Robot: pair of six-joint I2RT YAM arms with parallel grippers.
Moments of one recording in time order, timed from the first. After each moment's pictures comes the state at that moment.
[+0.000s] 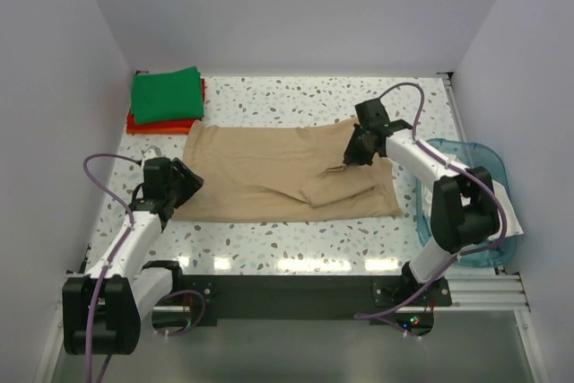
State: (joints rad) left arm 0.01 0.99 0.44 -0.19 -0.01 -0.74; right arm 0.33 1.65 1.18 -0.61 0.02 0.72
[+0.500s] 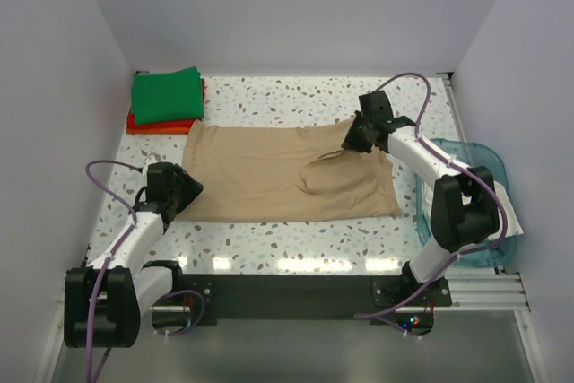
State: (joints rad) left arm 0.01 1.03 0.40 -0.16 -0.05 -0.78; right arm 0.30 1.66 1.23 -0.48 0.01 0.71
